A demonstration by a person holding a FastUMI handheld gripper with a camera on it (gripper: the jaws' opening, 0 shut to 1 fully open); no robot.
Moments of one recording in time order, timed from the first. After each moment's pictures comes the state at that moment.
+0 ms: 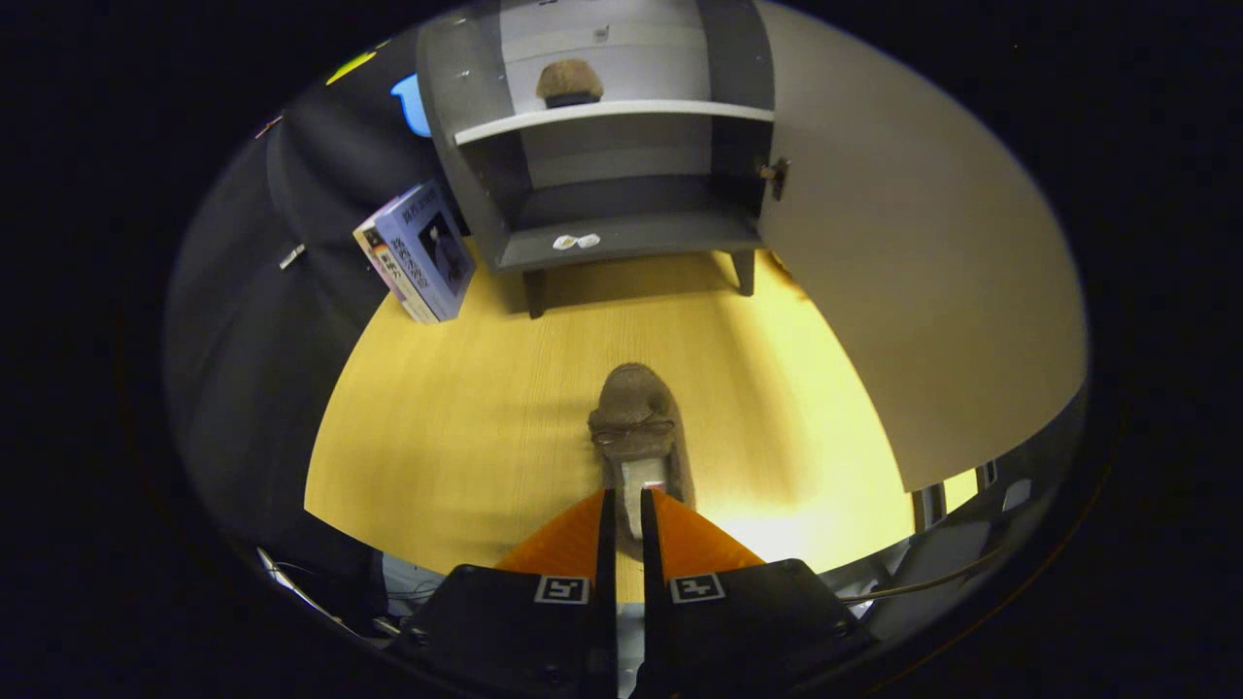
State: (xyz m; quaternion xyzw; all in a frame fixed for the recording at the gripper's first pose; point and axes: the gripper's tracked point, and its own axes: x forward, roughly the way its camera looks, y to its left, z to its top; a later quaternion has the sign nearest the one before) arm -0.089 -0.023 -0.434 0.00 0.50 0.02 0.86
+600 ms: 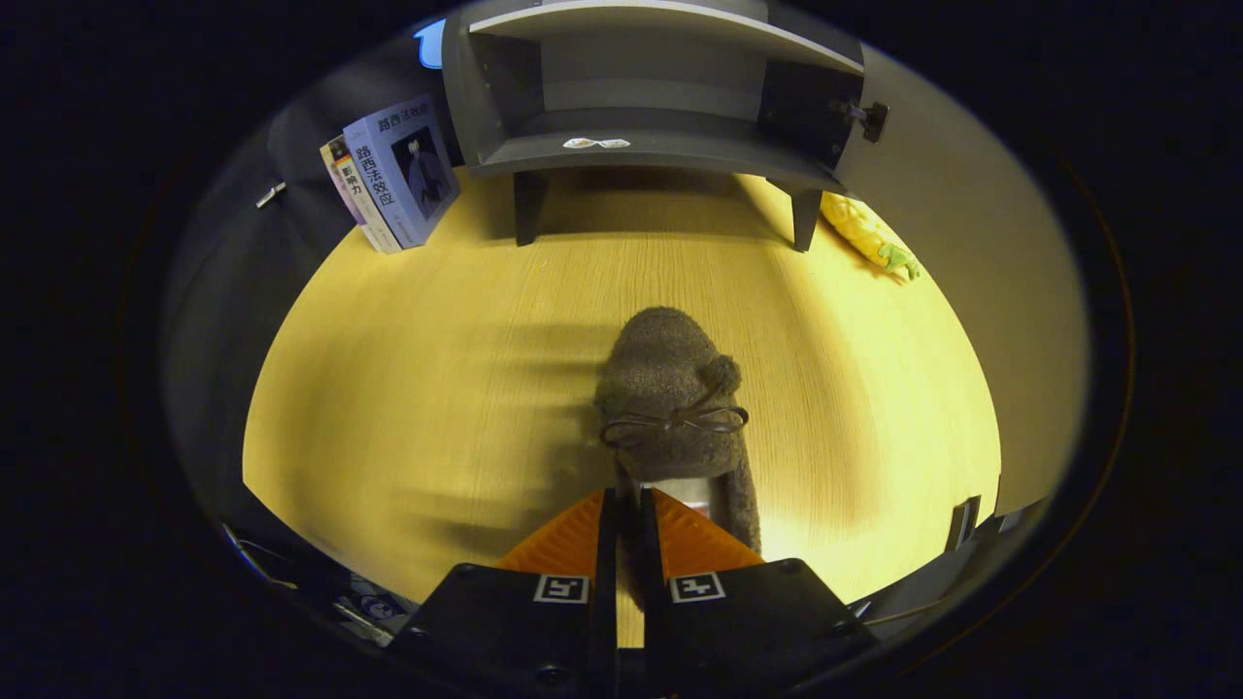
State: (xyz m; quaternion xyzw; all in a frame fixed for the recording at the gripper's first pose) arm -0.064 -0.011 -0.541 -0.05 0.54 0.02 0.84
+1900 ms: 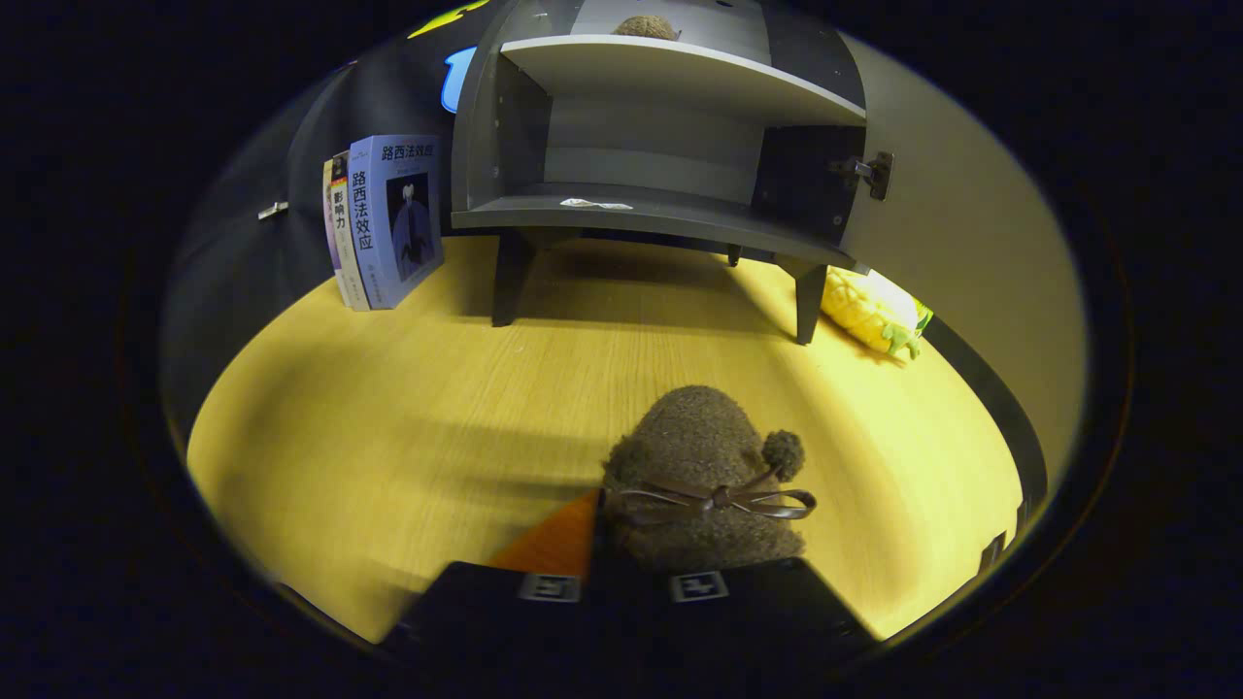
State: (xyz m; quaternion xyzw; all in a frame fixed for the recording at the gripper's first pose) arm 0.010 -0.016 -0.580 -0.07 0.35 0.01 0.93
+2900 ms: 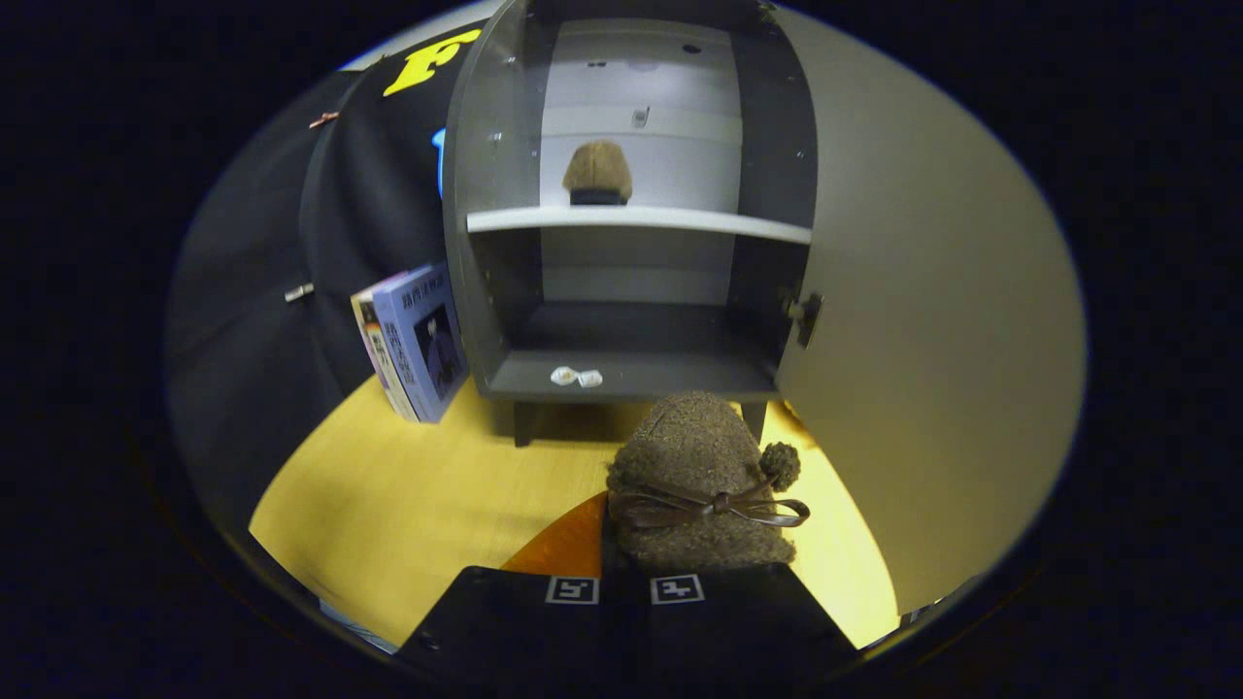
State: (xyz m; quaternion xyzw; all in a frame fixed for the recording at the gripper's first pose) arm 0.025 -0.032 -0.375 -0.03 0.28 0.04 0.96
